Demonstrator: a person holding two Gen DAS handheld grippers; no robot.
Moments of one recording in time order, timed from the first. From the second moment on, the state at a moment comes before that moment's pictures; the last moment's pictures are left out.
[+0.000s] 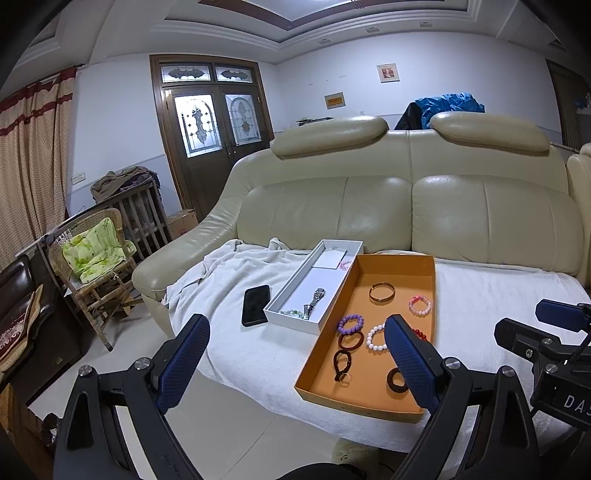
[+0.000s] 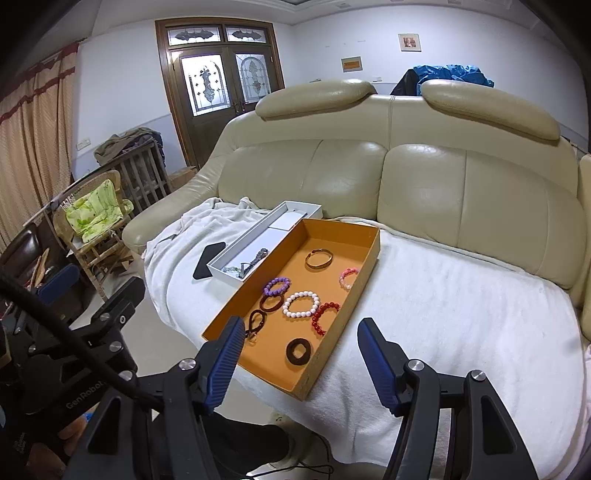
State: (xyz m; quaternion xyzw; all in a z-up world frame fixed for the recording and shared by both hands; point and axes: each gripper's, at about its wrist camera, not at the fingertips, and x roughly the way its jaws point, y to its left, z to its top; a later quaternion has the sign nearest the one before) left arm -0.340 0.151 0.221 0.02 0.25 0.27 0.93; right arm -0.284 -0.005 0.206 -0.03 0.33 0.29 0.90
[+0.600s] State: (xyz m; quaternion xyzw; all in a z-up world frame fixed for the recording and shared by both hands) left arm -0.339 0.158 0.217 0.02 0.26 0.28 0.92; right arm -0.282 0.001 0.206 -0.03 0.33 0.29 0.90
